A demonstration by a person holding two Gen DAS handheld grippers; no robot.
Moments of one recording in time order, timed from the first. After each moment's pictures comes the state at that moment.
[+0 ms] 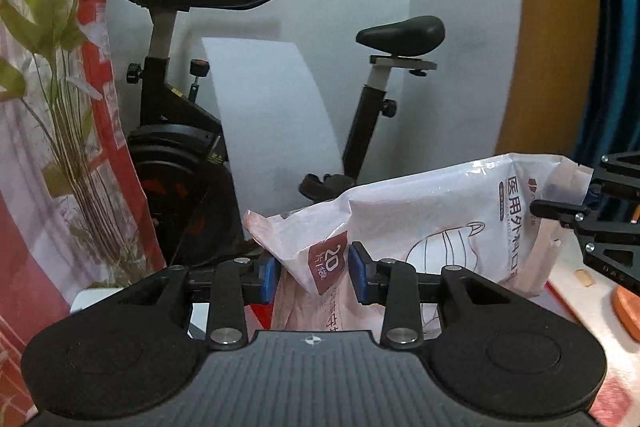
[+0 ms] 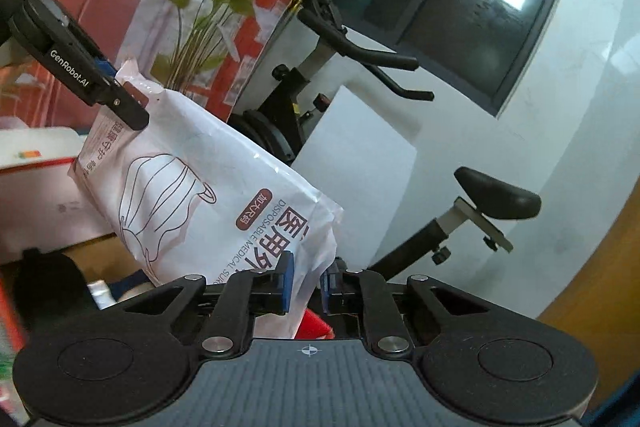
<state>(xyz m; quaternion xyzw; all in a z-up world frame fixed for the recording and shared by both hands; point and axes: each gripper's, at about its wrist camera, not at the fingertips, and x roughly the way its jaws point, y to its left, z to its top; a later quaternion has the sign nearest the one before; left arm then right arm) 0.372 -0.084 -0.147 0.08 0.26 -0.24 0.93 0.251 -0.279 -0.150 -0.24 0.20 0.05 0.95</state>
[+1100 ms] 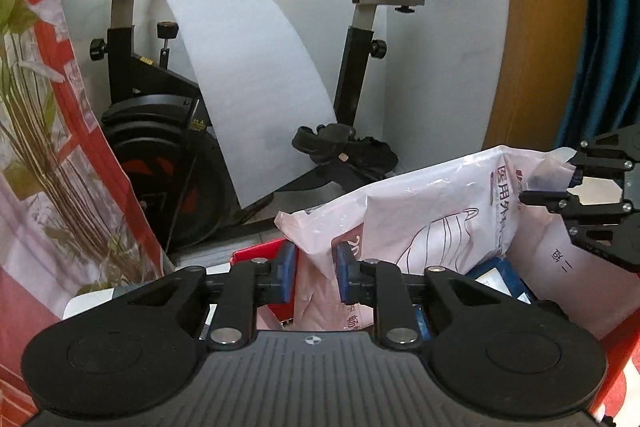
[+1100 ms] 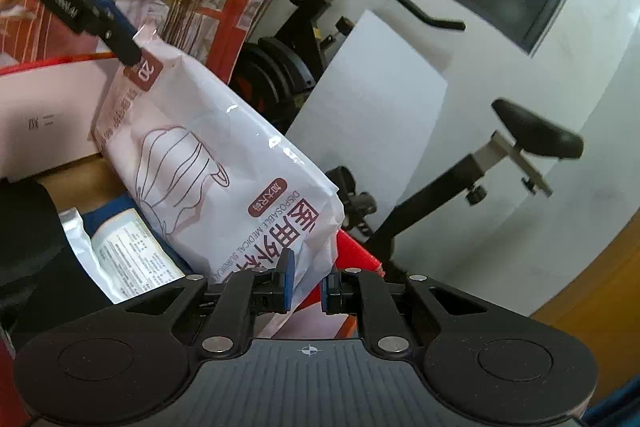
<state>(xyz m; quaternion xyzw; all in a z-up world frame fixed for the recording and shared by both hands) 0.418 -0.085 -0.181 0.15 0.32 -0.26 0.90 0.303 -0.279 -0.234 -0.25 0.28 0.04 0.92</state>
